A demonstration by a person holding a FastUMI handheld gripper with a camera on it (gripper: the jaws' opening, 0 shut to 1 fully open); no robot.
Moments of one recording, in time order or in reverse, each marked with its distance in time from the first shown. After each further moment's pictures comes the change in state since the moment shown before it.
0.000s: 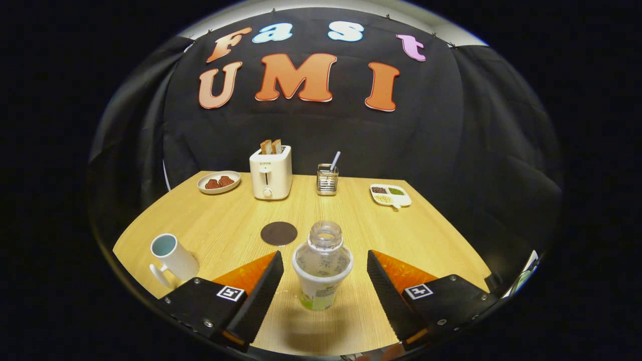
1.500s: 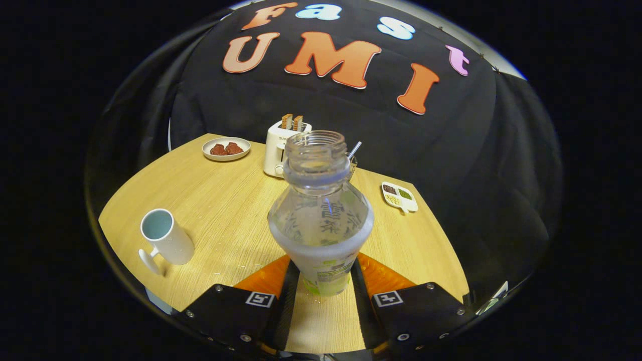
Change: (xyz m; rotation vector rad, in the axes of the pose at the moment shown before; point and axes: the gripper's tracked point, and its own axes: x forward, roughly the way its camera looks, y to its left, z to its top) arm 0.012 0.046 0.019 -0.269 0.093 -0.037
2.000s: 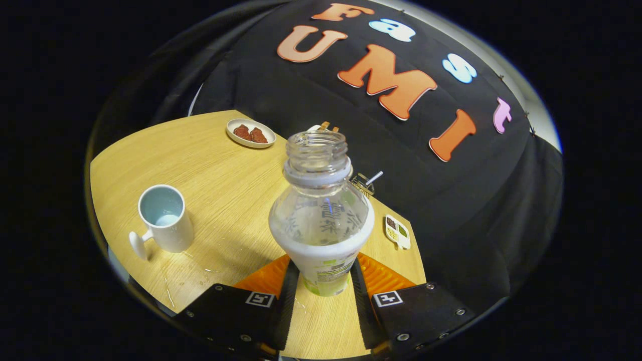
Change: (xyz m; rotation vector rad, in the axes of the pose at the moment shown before) arm 0.006 0.053 0.034 -0.328 -0.064 -0.029
